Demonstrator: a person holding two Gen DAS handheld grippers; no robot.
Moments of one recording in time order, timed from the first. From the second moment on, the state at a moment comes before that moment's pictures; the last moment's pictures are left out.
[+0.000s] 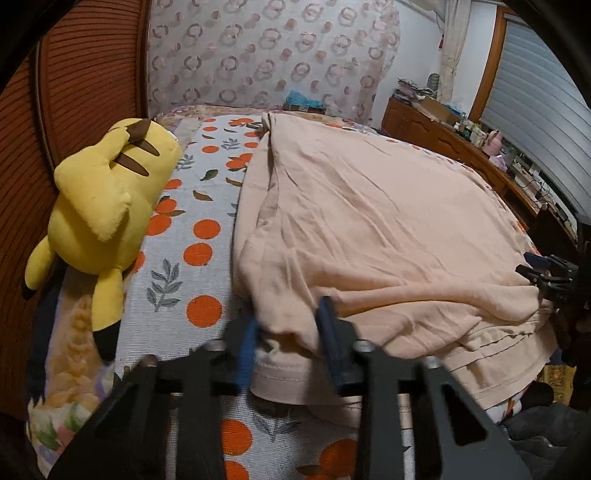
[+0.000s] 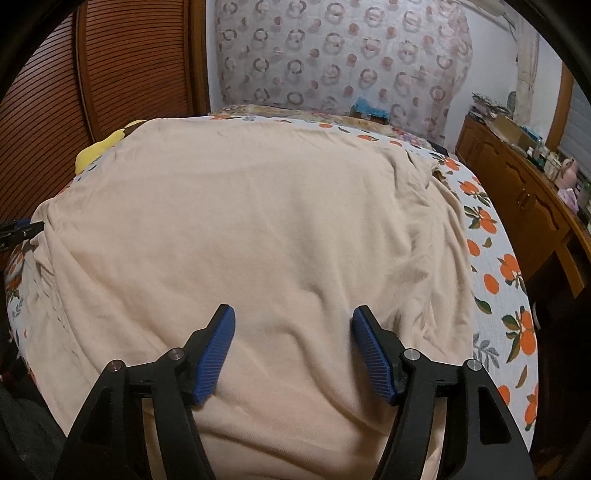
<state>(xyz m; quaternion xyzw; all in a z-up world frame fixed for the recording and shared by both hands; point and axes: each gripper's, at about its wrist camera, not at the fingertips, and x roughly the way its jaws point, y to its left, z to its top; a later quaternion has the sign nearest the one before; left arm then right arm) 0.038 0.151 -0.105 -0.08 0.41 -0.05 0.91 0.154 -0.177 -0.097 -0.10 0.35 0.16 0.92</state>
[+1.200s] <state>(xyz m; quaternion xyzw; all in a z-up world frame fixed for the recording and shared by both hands) 0.104 -0.033 0.017 -0.06 0.28 -0.29 0.91 0.091 -0.279 -0.049 -0.06 0.28 0.14 0.95</state>
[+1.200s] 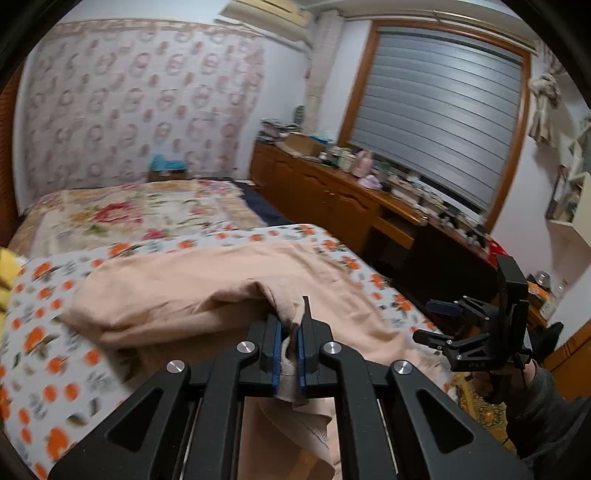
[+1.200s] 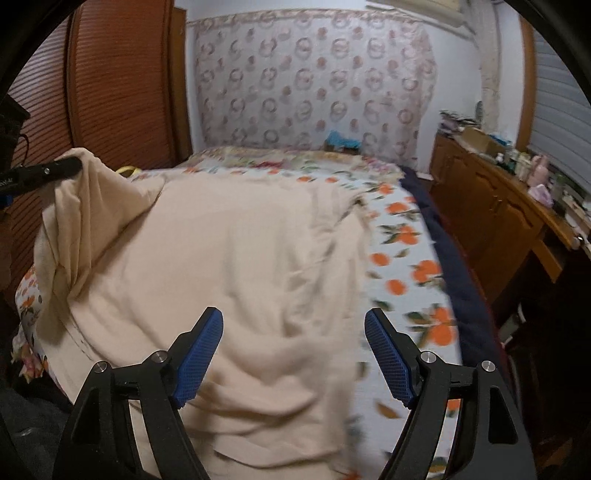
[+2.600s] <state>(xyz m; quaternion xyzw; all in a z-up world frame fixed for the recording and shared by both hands) 0.106 -0.007 -0.001 -0.02 0.32 -0.18 0.93 0.103 -0.288 -0.029 -0.05 0.24 0.17 0.95</state>
